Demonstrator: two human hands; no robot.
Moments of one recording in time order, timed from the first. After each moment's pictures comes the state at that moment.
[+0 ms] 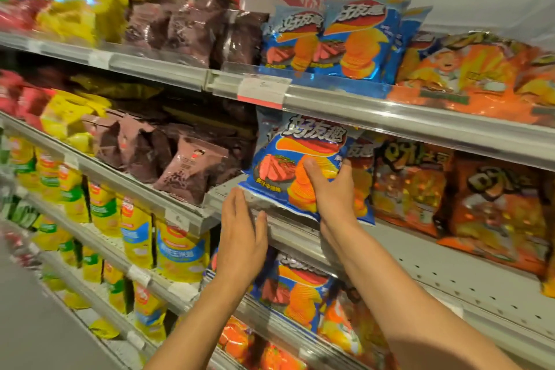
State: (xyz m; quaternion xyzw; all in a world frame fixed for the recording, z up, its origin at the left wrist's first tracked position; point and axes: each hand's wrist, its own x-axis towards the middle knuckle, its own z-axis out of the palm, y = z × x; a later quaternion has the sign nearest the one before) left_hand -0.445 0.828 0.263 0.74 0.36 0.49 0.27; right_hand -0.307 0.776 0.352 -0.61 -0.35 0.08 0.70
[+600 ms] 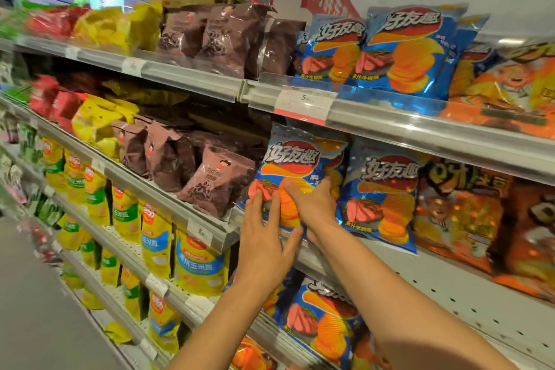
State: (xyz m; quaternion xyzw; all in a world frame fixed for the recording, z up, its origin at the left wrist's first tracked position) left_hand -0.437 0.875 0.255 0.80 0.35 0.45 0.17; right_hand -0.330 0.869 0.334 -0.67 -0.36 0.15 0.63
